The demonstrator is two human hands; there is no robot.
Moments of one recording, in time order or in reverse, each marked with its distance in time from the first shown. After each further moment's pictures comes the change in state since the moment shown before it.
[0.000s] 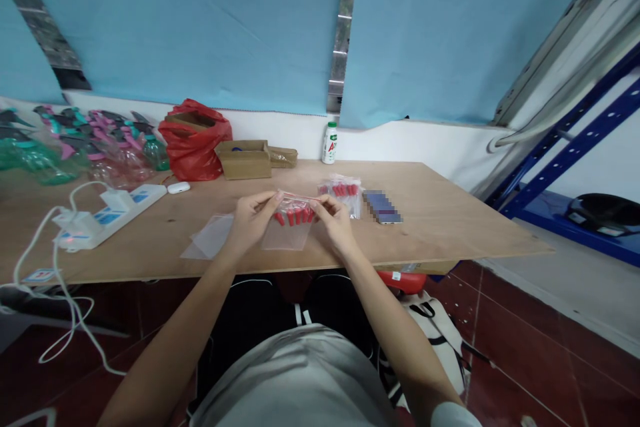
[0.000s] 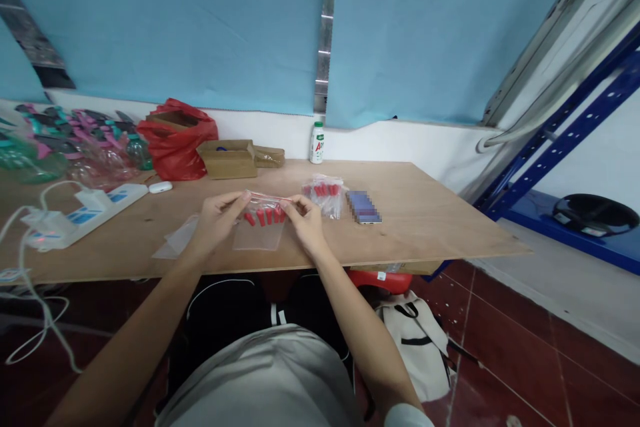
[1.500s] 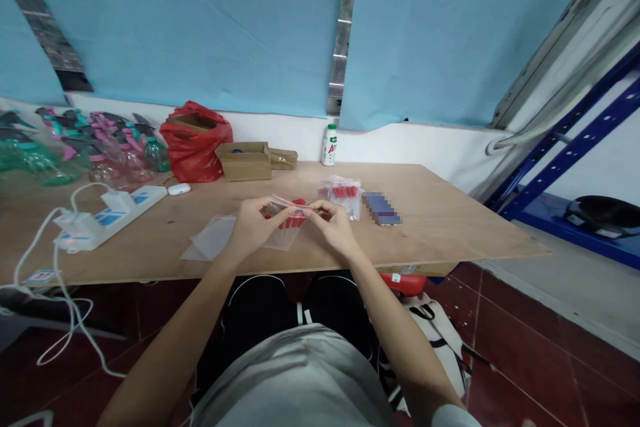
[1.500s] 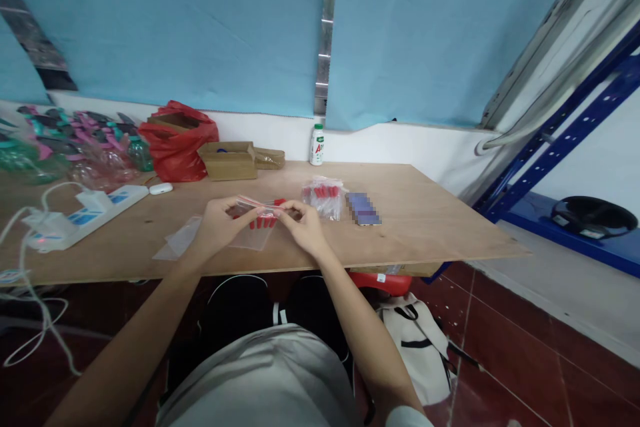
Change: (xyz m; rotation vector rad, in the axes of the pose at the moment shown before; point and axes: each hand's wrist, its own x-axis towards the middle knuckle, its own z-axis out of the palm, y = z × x) left_hand -0.002 -0.008 -0.003 0.215 -0.004 0.040; right_hand -0.002 -0.010 -0.006 -0.228 -0.152 -0.018
